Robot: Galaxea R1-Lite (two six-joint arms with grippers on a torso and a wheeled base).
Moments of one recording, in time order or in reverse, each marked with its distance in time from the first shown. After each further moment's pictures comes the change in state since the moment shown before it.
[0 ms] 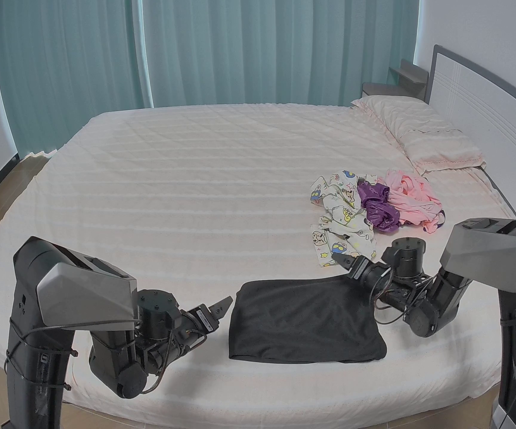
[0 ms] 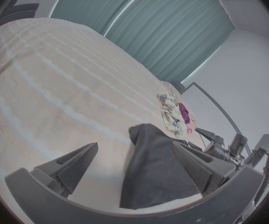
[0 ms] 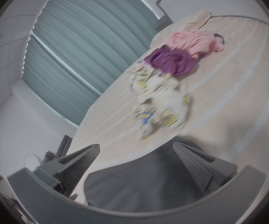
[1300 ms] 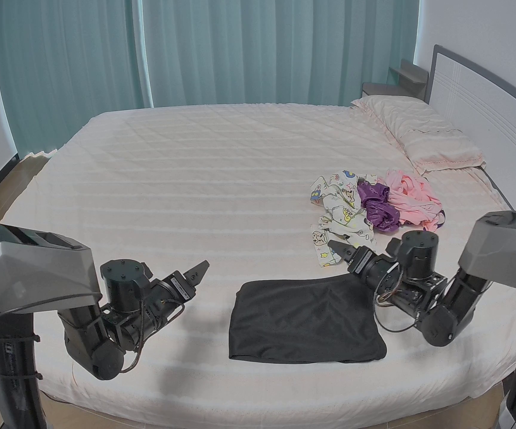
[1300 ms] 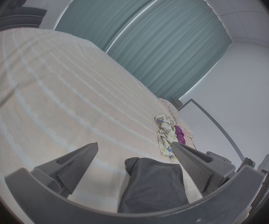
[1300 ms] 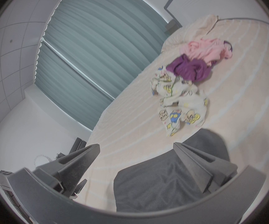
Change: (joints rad) left arm 0.101 -0.160 -0.001 0.033 -0.004 0.019; right arm 0.112 -0.176 0.156 -0.095 -0.053 0.047
